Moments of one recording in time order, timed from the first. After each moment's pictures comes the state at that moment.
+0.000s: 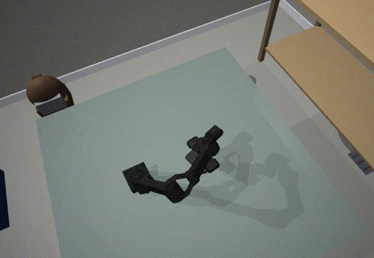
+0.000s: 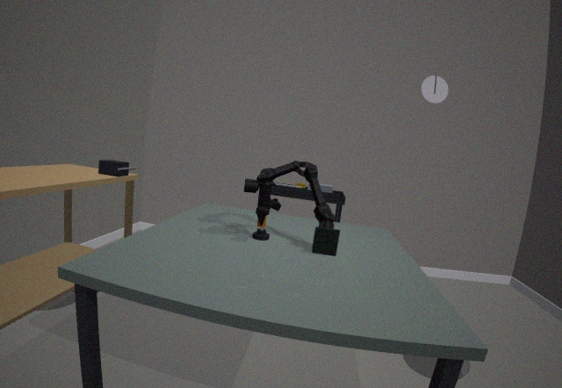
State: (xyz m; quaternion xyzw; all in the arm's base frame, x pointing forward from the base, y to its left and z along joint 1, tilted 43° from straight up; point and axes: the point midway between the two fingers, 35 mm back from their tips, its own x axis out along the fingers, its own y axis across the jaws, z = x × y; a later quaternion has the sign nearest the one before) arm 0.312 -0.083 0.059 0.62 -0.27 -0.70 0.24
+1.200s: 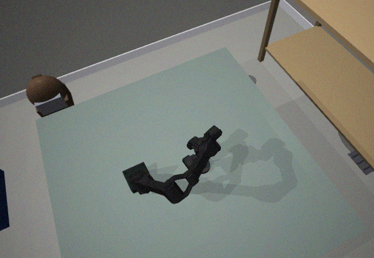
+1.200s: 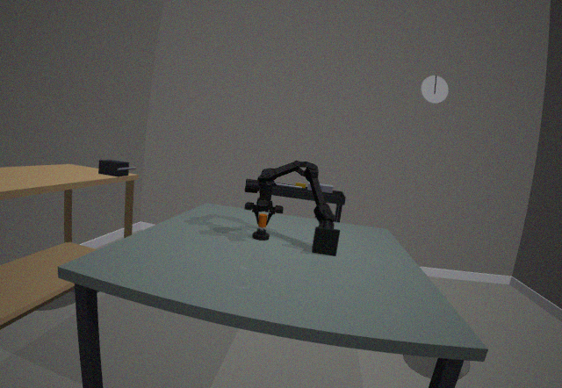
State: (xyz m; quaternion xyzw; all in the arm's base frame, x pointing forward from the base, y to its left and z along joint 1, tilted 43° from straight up) arm 0.308 -0.082 0.058 0.61 -0.68 -0.30 -0.27
